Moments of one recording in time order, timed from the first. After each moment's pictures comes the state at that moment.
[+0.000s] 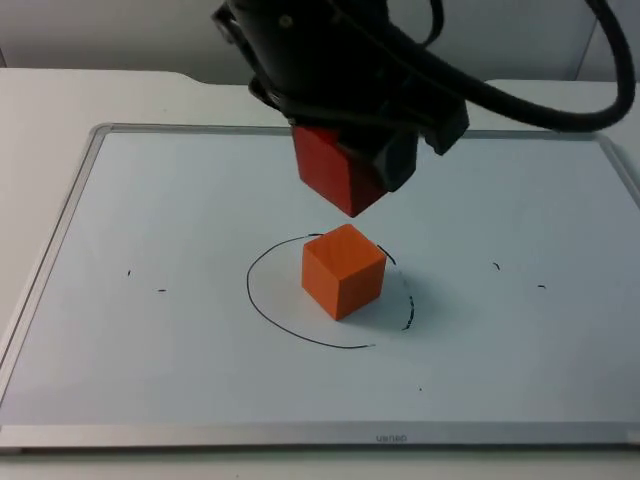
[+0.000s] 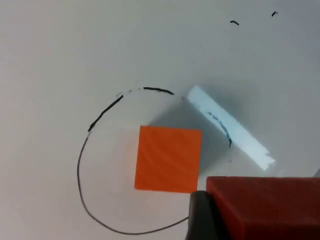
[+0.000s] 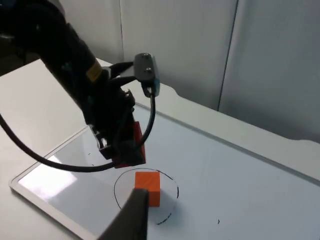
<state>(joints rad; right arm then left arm) 0.67 0.39 -0.98 -0.11 1.03 0.00 -0.73 1.84 -1.43 -0.11 0.80 0.15</state>
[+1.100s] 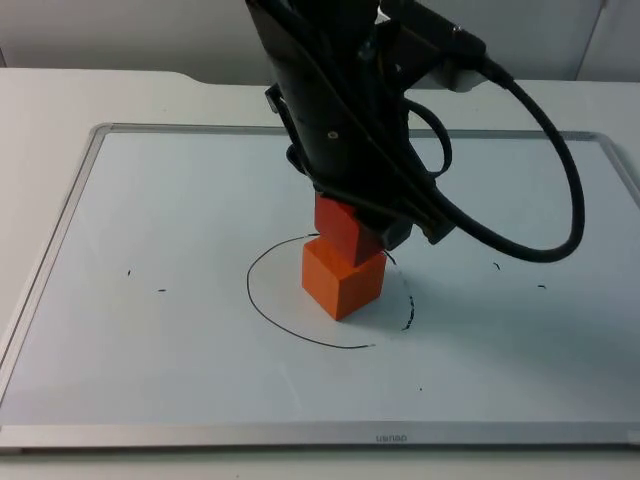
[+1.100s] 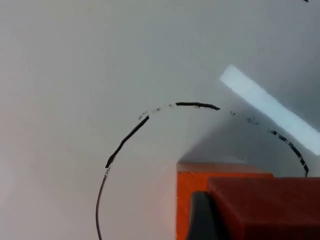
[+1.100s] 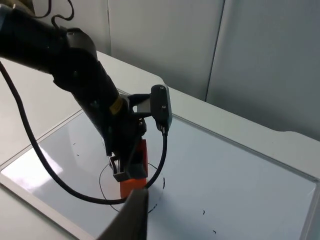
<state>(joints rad) 0.67 0.39 -0.98 -0.15 1.05 -0.01 -0.74 2.06 -1.49 0.01 0.69 0.16</state>
